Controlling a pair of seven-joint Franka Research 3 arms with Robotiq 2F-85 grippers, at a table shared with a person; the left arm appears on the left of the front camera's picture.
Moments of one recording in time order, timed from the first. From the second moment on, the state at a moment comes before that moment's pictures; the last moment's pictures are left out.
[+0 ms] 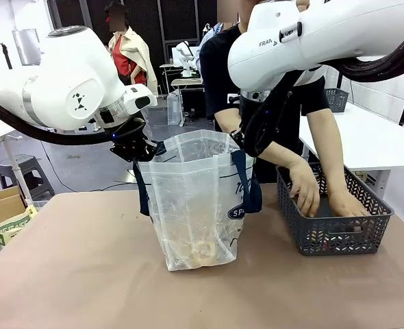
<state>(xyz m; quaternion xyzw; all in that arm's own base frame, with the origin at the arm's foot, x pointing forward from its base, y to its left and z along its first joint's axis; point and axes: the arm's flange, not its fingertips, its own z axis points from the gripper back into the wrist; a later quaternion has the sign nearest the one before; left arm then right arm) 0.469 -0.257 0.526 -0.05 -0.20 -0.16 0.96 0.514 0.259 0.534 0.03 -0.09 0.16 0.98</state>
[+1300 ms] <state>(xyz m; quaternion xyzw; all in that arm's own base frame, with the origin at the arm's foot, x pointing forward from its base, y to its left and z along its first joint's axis) 0.469 -0.257 0.526 -0.05 -0.20 -0.16 0.96 0.514 0.259 0.534 0.03 -0.09 0.16 0.98</state>
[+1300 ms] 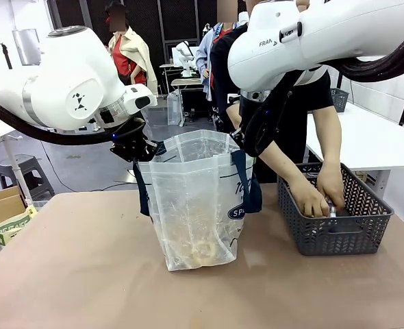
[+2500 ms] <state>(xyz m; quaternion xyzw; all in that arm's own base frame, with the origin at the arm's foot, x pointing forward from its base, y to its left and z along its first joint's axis) 0.469 -0.257 0.526 -0.05 -0.20 -0.16 0.96 0.514 0.259 0.534 0.03 -0.09 0.16 0.98</state>
